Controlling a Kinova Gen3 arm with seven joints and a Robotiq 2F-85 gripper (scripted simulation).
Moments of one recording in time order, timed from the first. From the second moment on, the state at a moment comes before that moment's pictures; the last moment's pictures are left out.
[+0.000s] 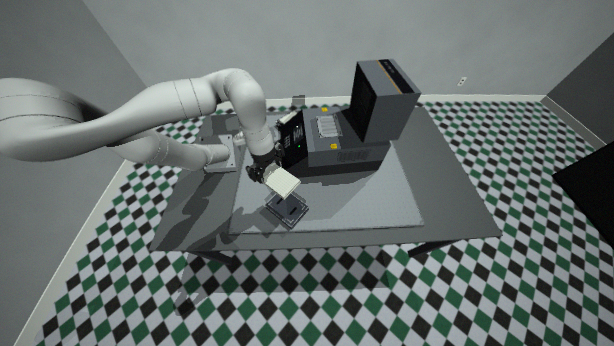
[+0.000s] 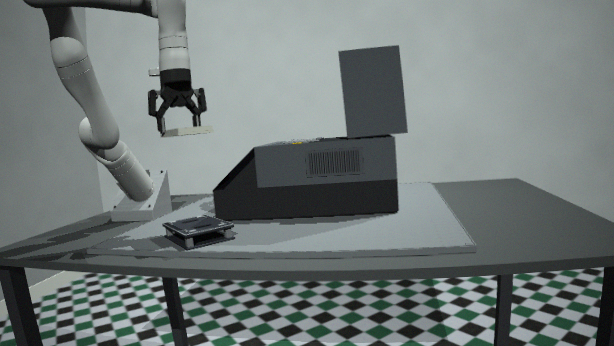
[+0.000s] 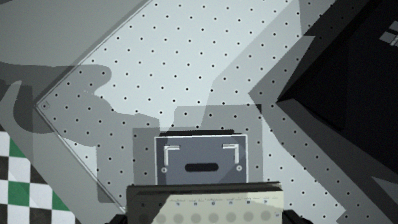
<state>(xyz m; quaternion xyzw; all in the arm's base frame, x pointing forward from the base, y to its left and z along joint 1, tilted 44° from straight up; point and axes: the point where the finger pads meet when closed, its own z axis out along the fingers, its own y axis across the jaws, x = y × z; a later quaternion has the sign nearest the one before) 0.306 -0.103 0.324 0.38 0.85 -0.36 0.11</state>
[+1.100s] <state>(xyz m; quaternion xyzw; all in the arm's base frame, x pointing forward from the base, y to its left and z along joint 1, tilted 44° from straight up) 0.303 -0.124 0.302 0.38 0.85 -0.36 0.11</state>
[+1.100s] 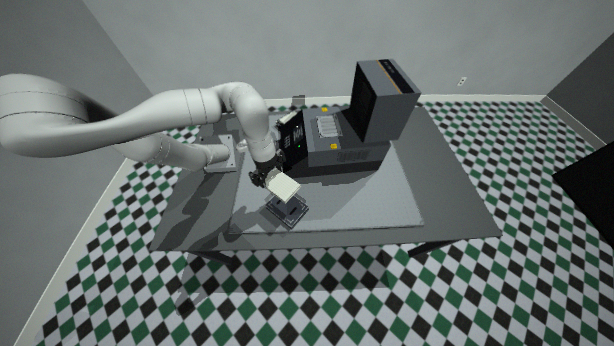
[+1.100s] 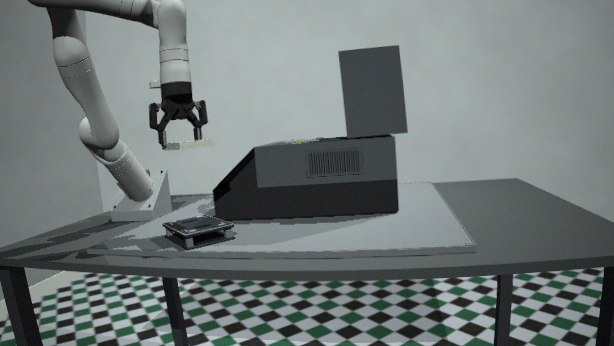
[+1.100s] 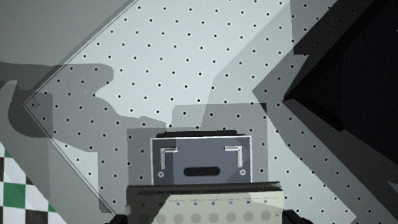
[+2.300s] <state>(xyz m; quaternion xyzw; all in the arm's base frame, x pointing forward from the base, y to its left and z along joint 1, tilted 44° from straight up) 0.300 -0.153 0.271 0.38 0.85 -0.36 0.11</state>
